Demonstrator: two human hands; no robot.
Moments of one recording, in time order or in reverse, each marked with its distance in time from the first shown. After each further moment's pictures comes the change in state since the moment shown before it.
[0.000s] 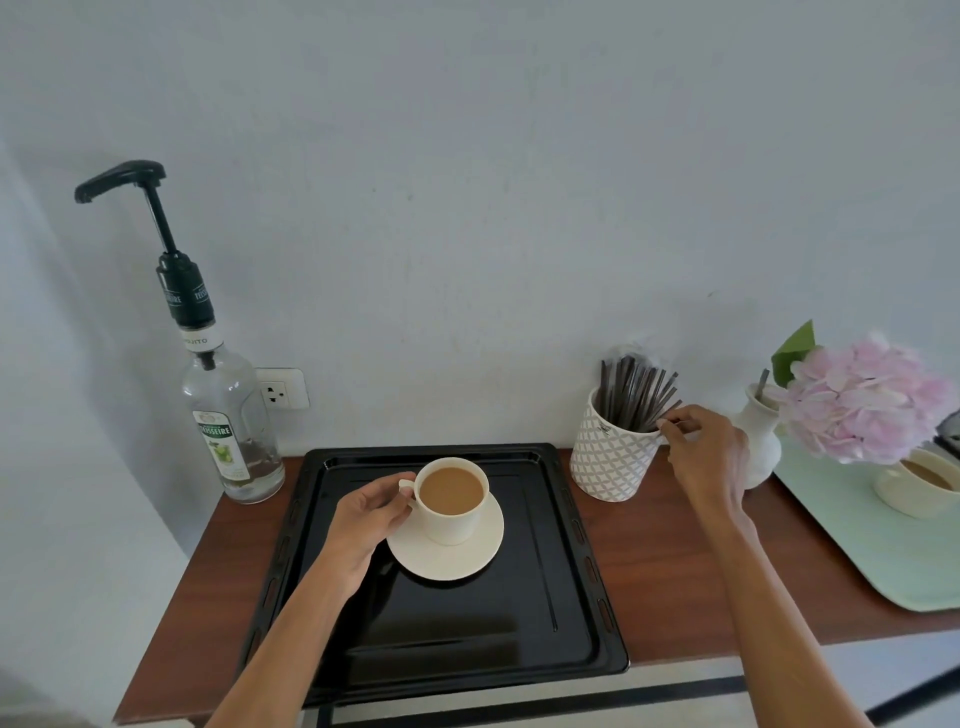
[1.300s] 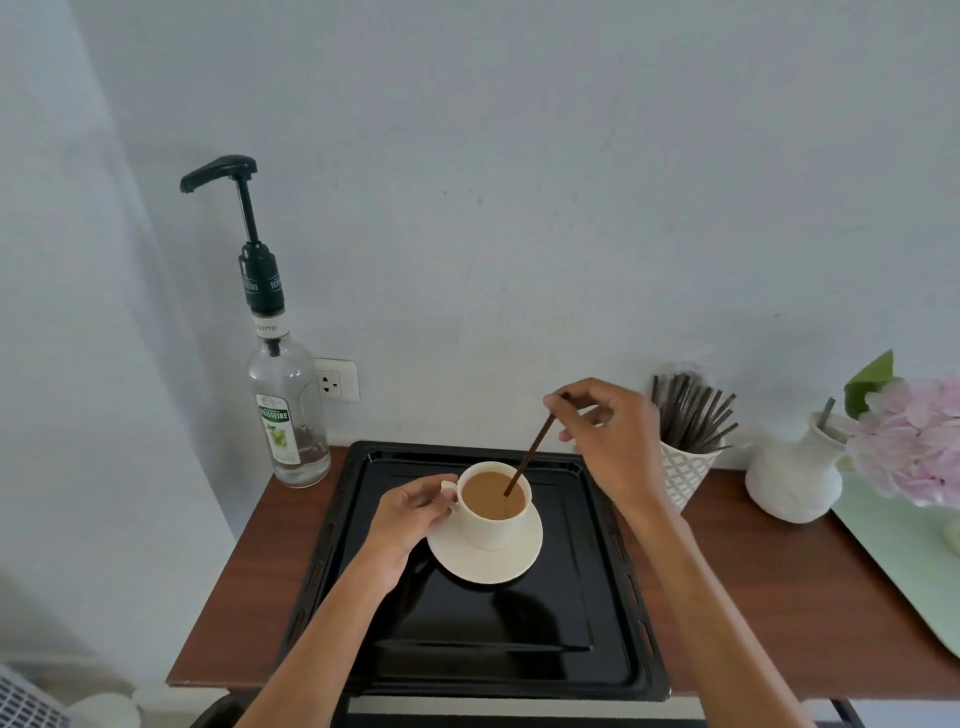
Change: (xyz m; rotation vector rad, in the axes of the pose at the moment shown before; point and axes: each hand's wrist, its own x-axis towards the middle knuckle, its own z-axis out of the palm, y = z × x) left_hand -0.002 0.001 -0.003 0.021 0.059 -0.052; right_hand -0.064 -0.152 0.037 0.483 -0.337 -0.263
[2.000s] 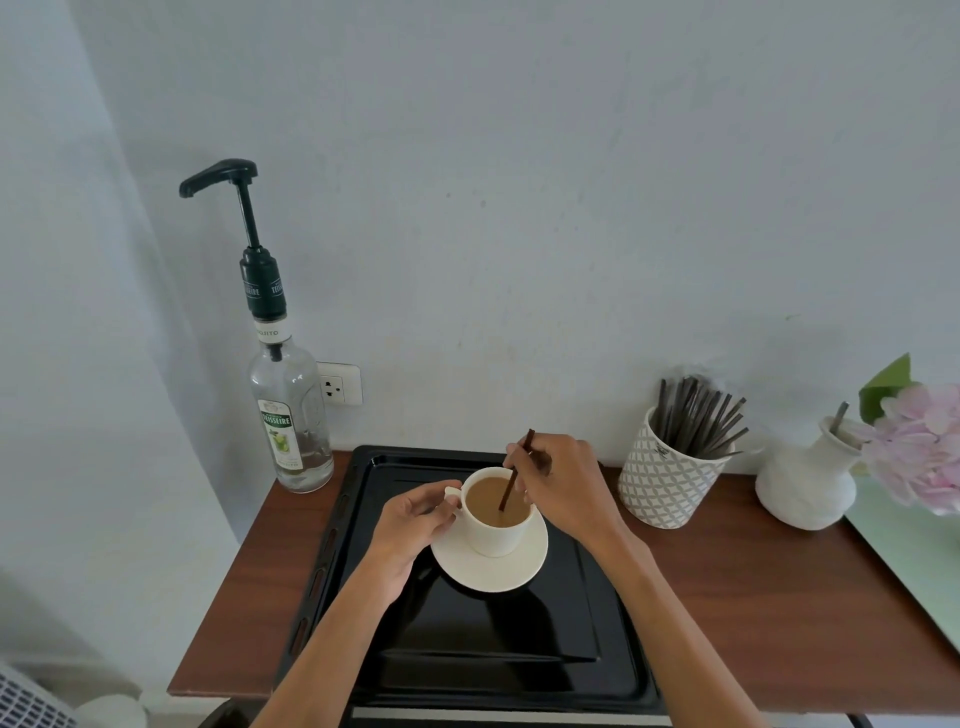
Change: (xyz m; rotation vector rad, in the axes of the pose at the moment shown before) left_hand 0.001 -0.002 0.000 -0.008 -0.009 0.006; right_hand -0.019 0.023 0.044 -0.162 -0.308 0.102
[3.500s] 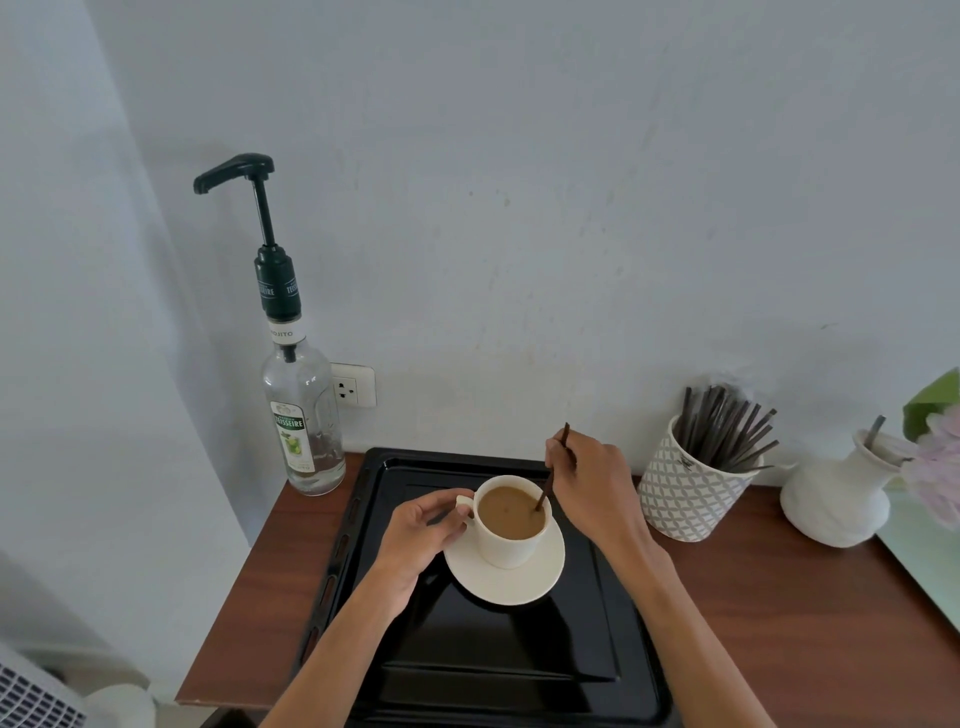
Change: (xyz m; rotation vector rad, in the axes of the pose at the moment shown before) left_hand 0.000 -0.001 -0.006 0.022 -0.018 0.031; right_hand 0.011 0.005 0.000 -0.198 0.104 0.035
